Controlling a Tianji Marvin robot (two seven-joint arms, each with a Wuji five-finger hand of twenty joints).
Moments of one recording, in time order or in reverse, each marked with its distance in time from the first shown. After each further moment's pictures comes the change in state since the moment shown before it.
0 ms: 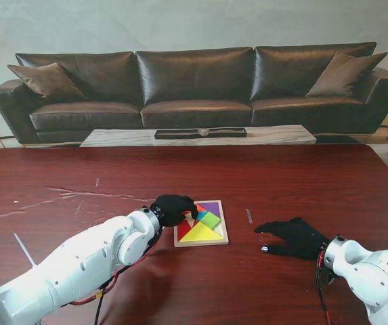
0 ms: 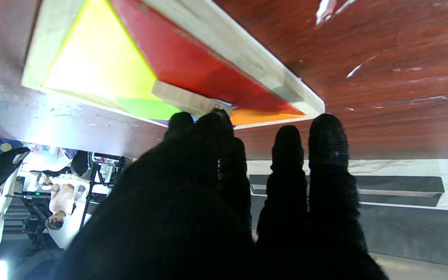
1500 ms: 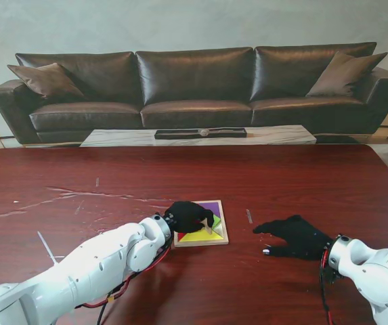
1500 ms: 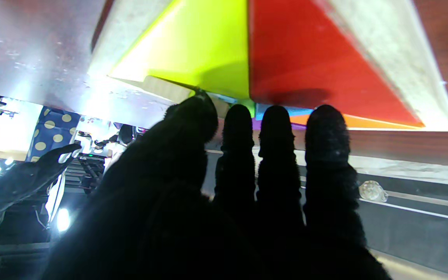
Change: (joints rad) left arm -0.038 -0.114 0.098 0.199 -0.066 -0.178 0.204; right arm -0.011 0.002 0.035 -0.014 0.008 -0.104 -0.002; left_hand -0.057 -0.058 -0.079 -0.014 0.053 -0.016 0.167 -0.020 0.347 0.051 -0.035 0.464 0.175 -0.099 0.208 0.222 0.154 -0.030 0.151 0.024; right_hand -0.019 -0.014 -0.001 0.000 0.002 -0.014 0.001 0.000 0.021 -0.001 0.002 0.000 0.000 0.000 0.000 0.000 0.002 0.003 0.000 0.000
